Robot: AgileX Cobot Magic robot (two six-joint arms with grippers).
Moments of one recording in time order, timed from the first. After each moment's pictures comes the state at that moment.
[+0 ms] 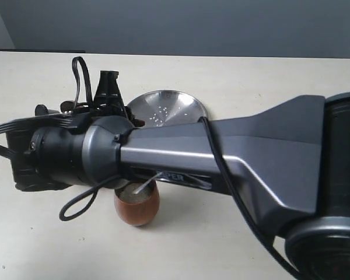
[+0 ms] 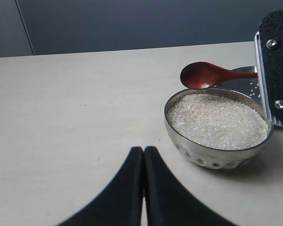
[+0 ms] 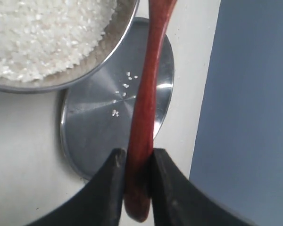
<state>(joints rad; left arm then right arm) 0.04 0.00 -0.01 -0.02 0.34 0.02 1.19 2.25 -1.75 -0.98 1.22 0.10</state>
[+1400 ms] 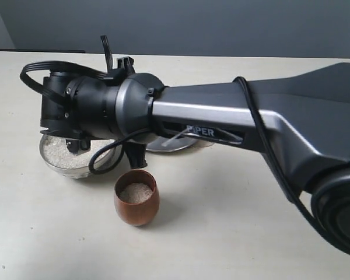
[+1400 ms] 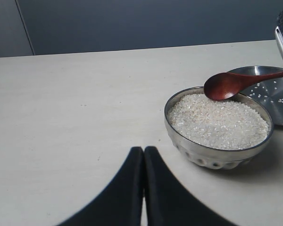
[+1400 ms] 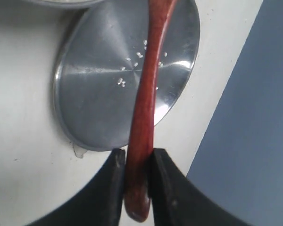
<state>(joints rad) 0.04 0.00 -0.01 -0.02 0.34 0.02 1.08 2.20 -1.75 -0.83 1.22 -0.25</state>
